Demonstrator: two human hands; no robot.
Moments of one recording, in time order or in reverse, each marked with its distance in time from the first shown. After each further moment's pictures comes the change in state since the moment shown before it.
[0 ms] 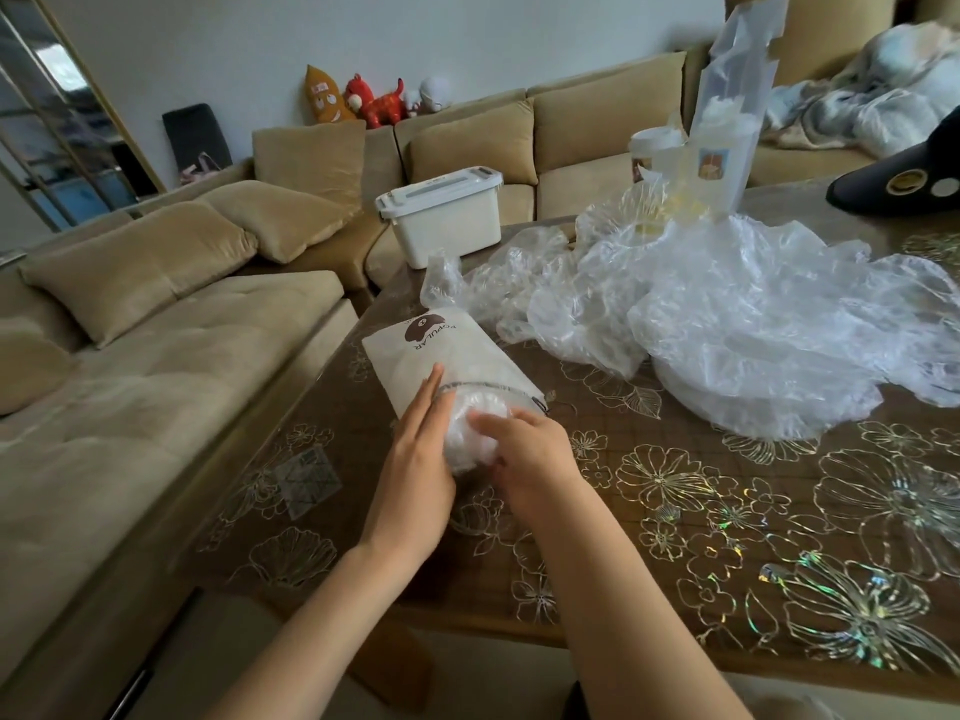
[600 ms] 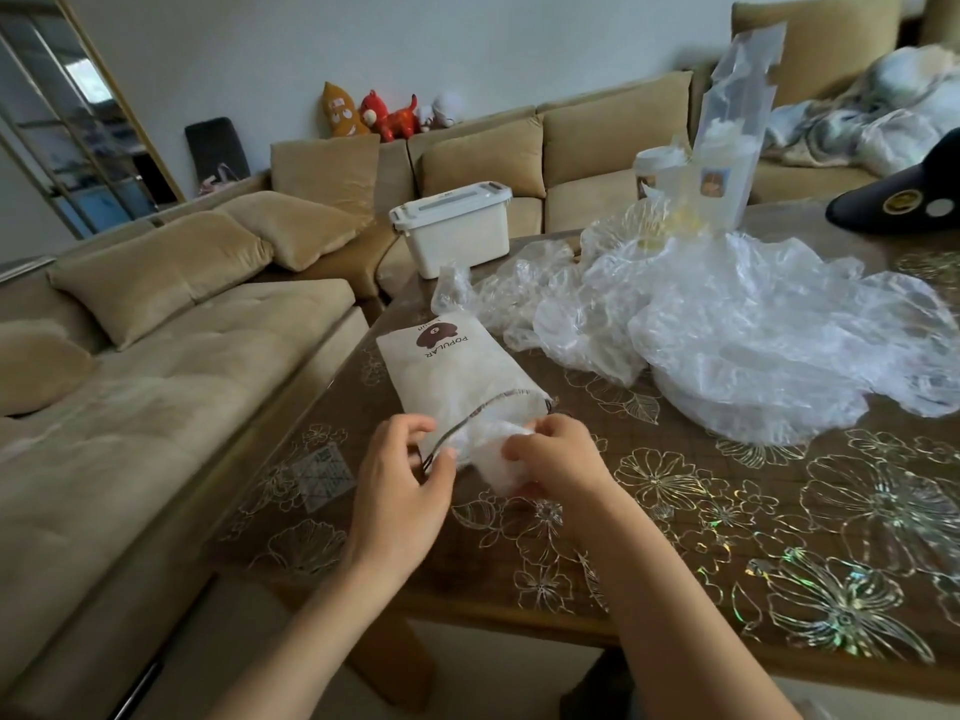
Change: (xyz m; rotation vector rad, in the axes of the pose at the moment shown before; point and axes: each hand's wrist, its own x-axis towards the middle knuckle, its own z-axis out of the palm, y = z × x) left_hand -0.022 0.017 -0.035 -0.257 0.090 -0.267; right_hand -0.029 -0.018 -0.027 -0.483 -0.041 -0.143
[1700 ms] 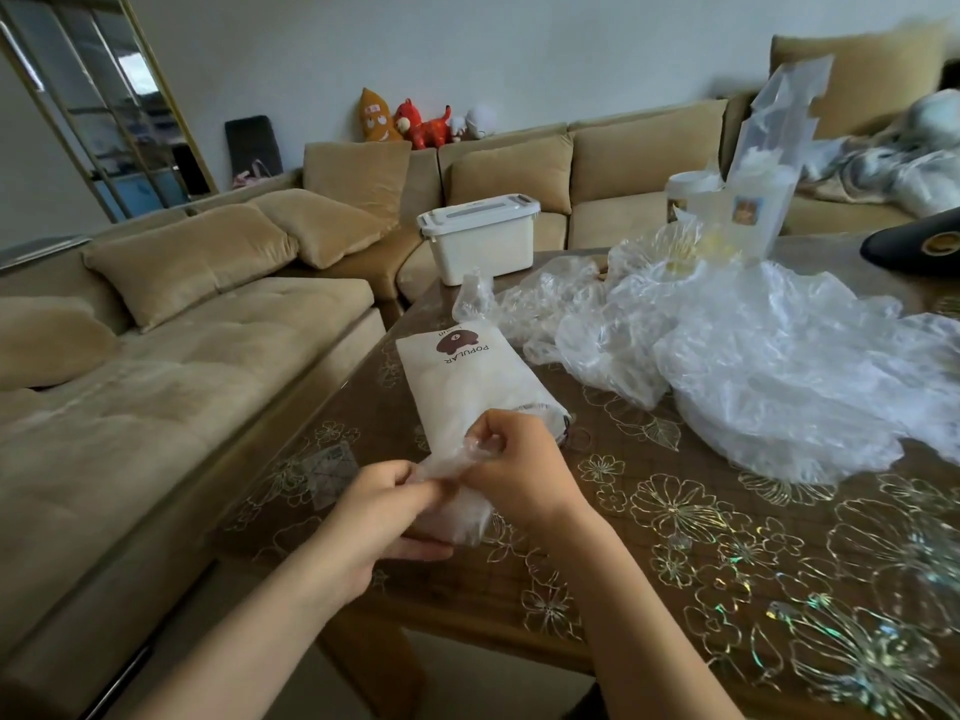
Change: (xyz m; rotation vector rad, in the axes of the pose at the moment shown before) left_hand 0.002 0.014 -0.028 -0.400 -0.300 -0.688; right_hand -0.010 -0.015 0.028 -0.325 -0.186 -0.431
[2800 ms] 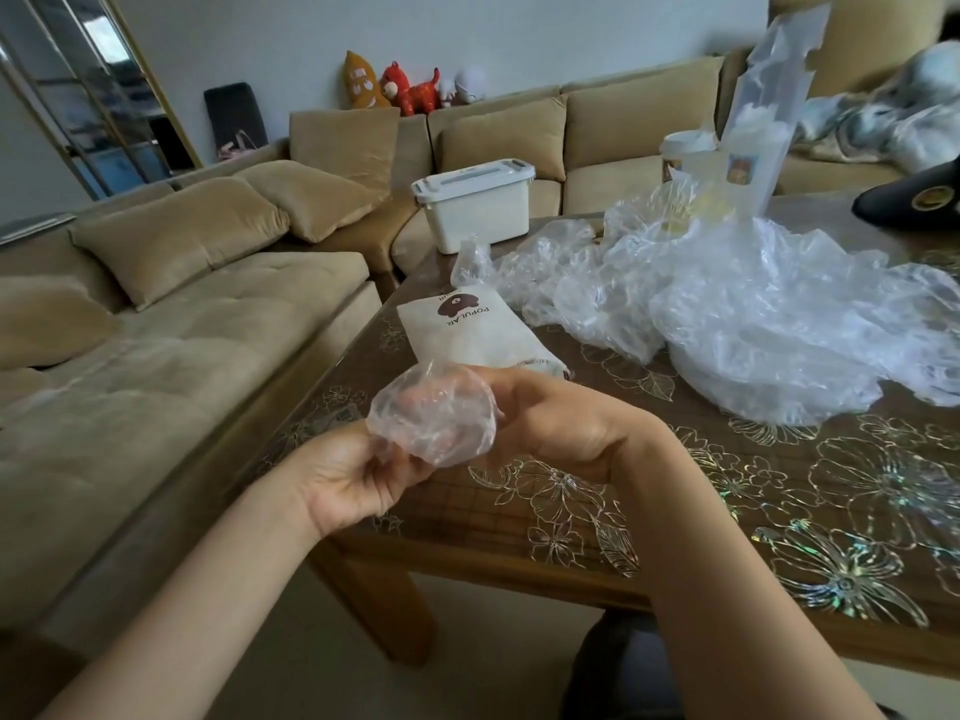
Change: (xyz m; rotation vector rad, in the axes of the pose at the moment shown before) left_hand -0.012 0.014 -0.031 -0.687 -0.330 -0.267; right_hand -0.014 -0.016 -0.033 0.332 -0.643 -0.083
